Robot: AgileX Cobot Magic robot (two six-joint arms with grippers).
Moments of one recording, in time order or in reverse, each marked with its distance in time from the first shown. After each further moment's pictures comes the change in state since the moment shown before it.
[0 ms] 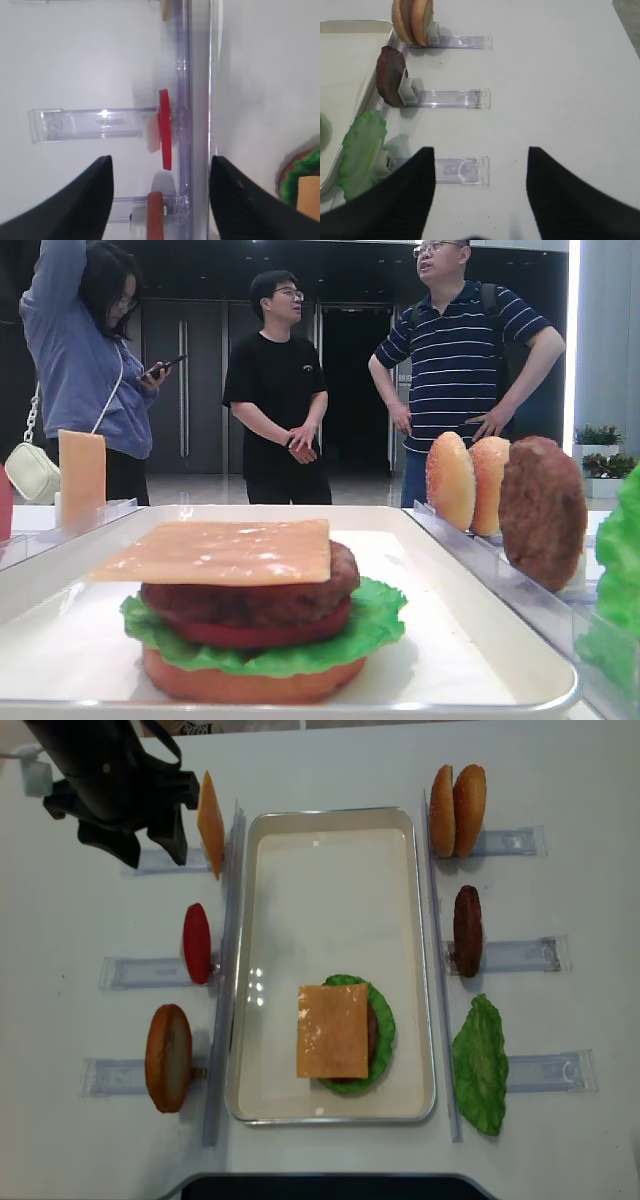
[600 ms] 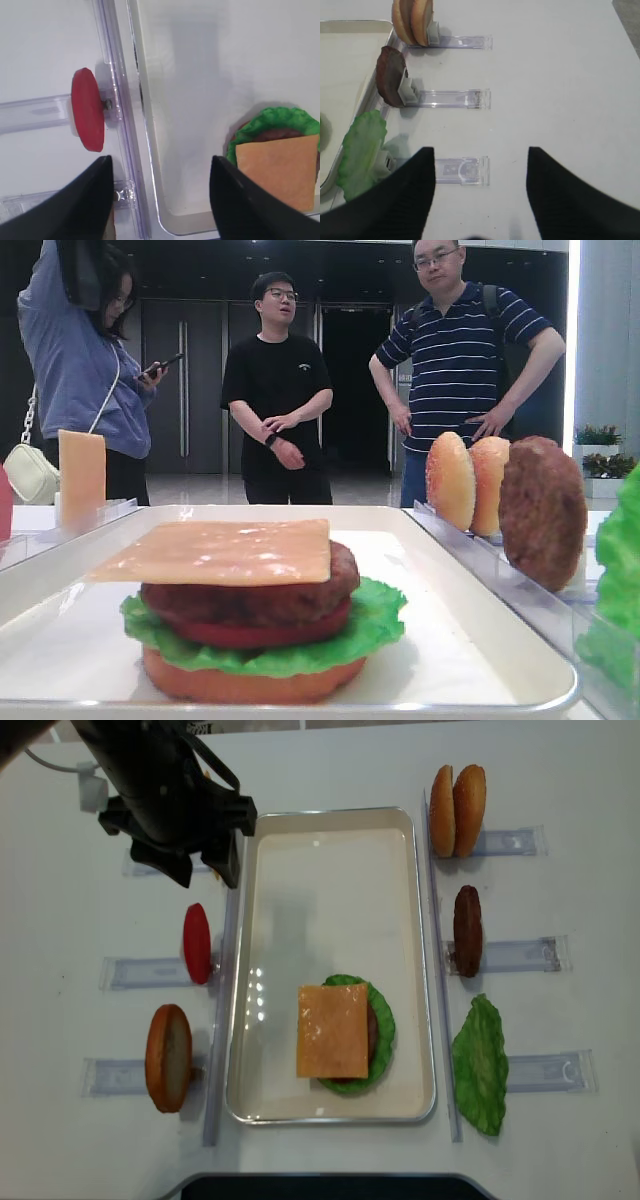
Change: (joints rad) left arm -0.177 0.000 0.000 -0.024 0.000 -0.087; right arm 0.000 0.000 0.000 0.000 -0.001 0.000
